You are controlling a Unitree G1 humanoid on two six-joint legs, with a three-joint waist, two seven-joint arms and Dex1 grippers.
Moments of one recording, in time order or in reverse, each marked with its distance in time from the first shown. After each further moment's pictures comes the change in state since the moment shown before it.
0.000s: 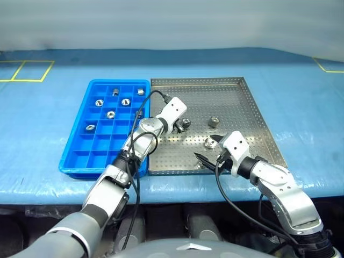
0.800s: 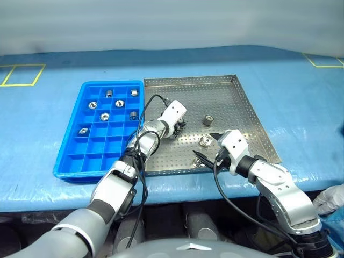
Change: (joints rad) left arm -0.024 -0.033 0.069 0.146 0.032 -0.051 0.032; right arm -0.041 0.009 0.027 0.015 -0.004 0.015 -0.017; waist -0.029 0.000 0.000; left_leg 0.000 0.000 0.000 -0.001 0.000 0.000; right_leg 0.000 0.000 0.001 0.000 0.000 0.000
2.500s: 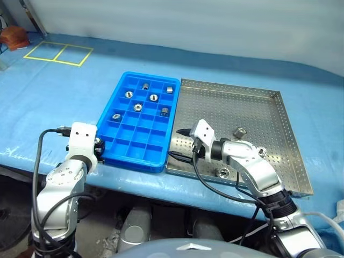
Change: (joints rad) left arm 0.772 0.333 0.406 -1.519 -0.117 0.950 0.273; right arm -0.327 0.088 0.188 0.326 0.006 -0.107 0.275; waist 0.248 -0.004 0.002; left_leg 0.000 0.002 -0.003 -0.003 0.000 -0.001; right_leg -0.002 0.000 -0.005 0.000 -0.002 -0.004
